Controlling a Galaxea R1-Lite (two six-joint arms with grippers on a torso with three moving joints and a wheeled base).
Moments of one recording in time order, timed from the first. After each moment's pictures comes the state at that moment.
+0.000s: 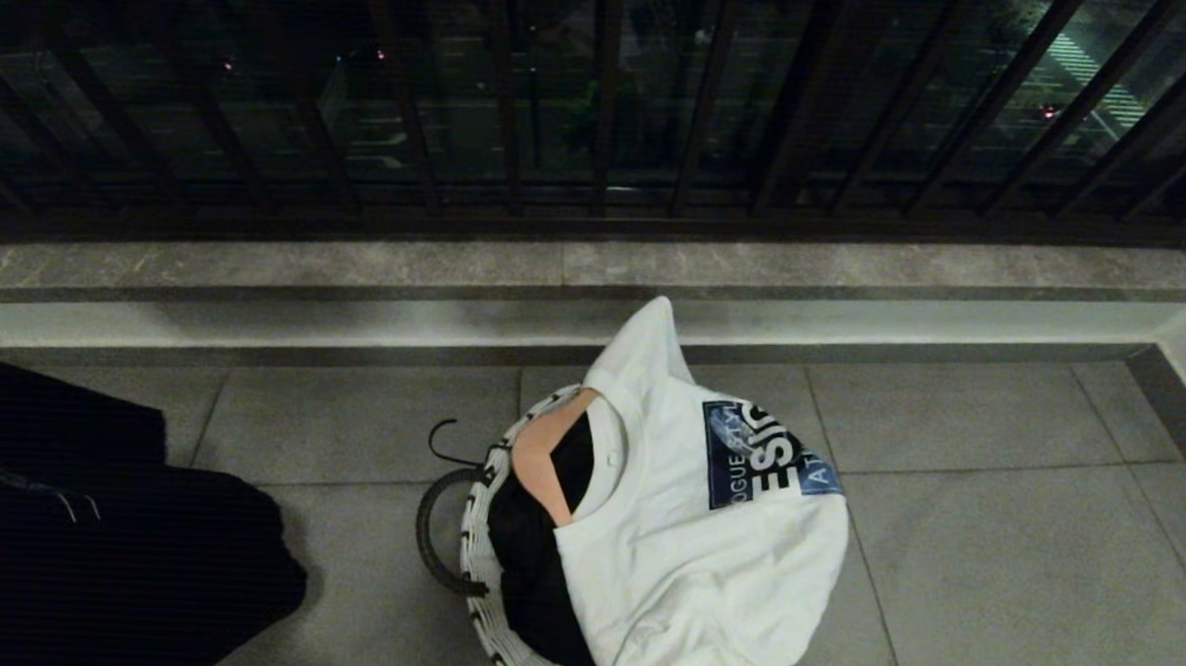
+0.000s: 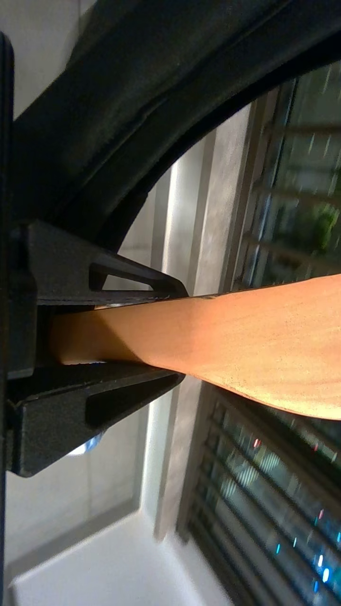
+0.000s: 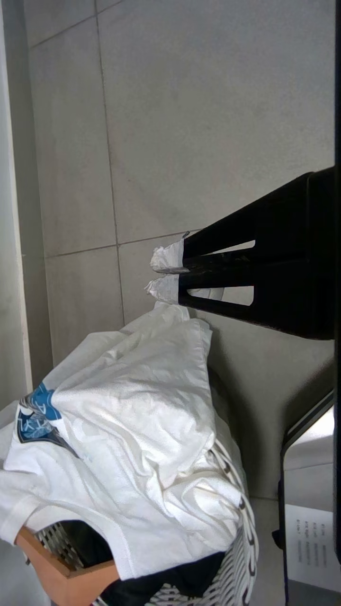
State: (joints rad) left arm -0.36 0.35 -0.98 0.30 0.15 -0.26; right arm 0.00 0.00 0.00 0.00 -0.03 0.05
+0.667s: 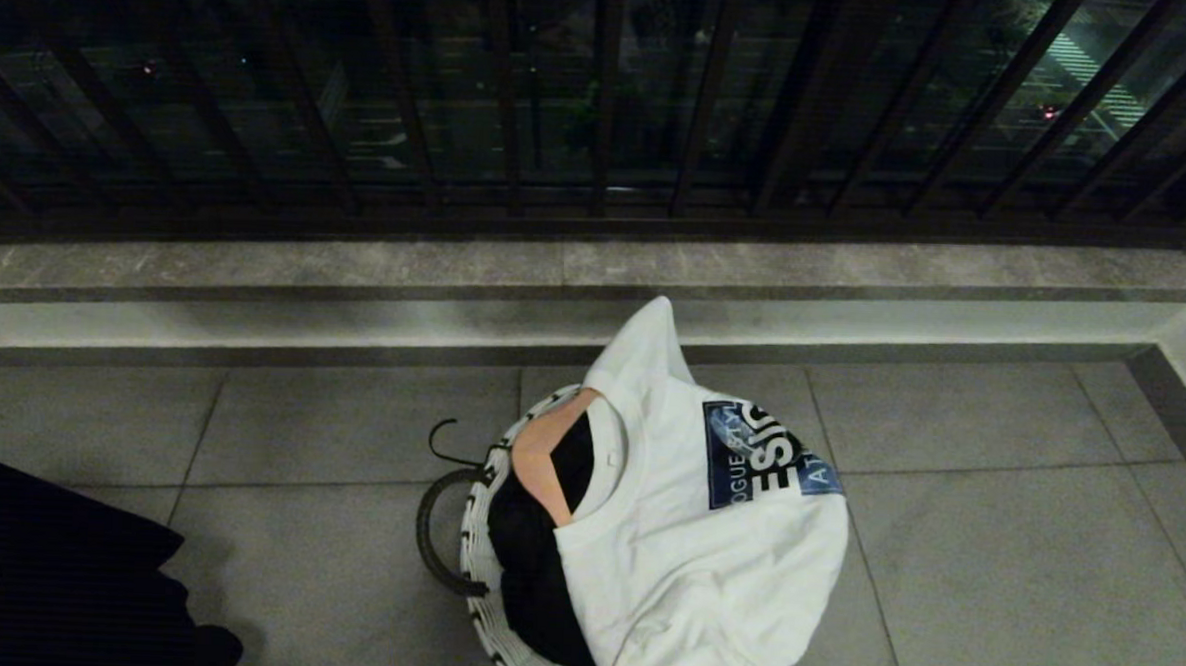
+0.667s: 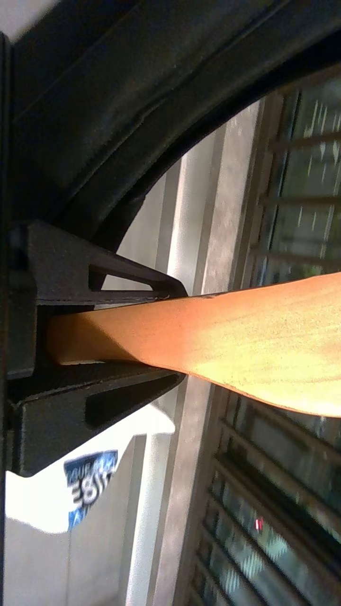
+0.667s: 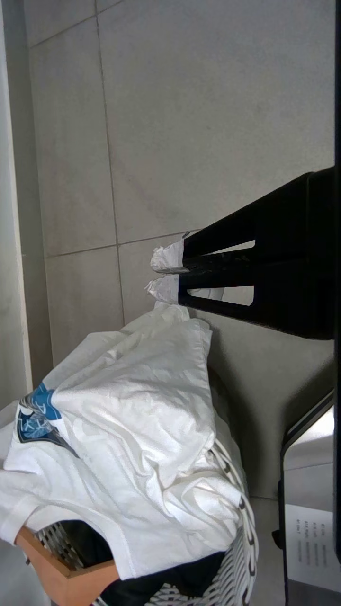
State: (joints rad) left arm -0.19 0.36 -0.95 0.30 0.15 -0.21; right arm 0.00 0.00 0.00 0.00 -0.03 0.05
